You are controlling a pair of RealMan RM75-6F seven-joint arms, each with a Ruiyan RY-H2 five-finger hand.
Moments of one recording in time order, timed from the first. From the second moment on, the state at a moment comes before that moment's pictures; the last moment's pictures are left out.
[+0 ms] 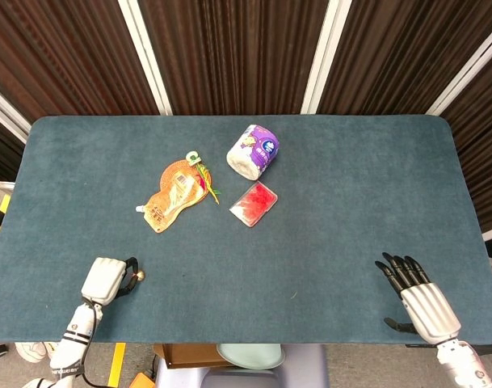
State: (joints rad) left arm -0.34 -1.61 -0.02 -1.24 1.47 1.23 0.17; right arm 0.11 -1.09 -0.10 -1.68 -1.70 1.39 -0.05
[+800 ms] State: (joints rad) left arm -0.23 -1.41 0.03 -1.43 1.54 1.44 0.12; right arm 0.11 -1.08 -0.09 -1.68 -1.68 1.39 -0.05
